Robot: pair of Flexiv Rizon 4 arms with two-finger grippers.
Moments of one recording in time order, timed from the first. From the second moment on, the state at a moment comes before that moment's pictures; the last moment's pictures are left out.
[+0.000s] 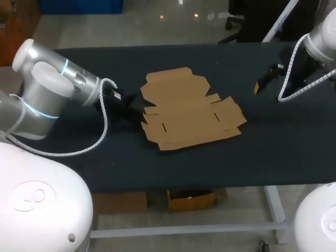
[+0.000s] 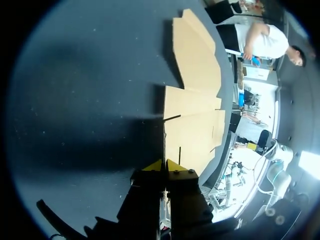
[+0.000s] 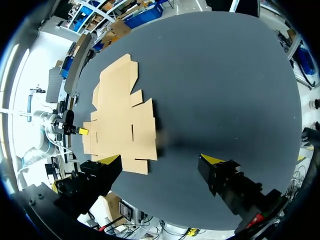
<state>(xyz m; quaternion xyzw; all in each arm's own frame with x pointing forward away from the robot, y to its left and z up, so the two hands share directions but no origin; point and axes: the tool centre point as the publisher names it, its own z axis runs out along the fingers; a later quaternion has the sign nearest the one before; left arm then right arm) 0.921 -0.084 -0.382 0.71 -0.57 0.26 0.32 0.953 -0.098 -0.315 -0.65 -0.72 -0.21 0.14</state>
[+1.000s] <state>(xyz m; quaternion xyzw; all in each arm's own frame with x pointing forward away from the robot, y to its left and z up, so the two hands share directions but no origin) 0.900 -0.083 -0.381 0.66 -0.64 0.24 0.30 0.945 -0.099 -0.318 -0.66 -0.71 -0.22 0.13</state>
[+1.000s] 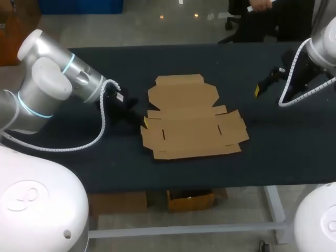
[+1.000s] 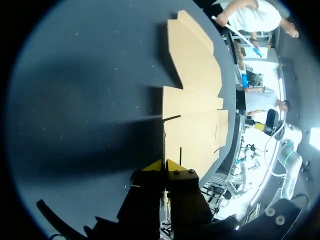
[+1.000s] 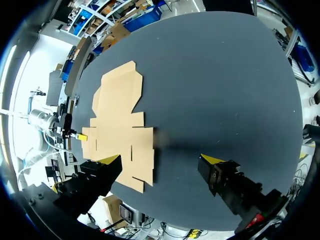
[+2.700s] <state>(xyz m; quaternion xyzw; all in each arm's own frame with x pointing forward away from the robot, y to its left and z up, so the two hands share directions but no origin) 0.903 -0.057 -0.382 0.66 -0.66 0.24 0.28 0.945 -0.099 -0.318 -0.66 -0.71 -0.22 0.13</state>
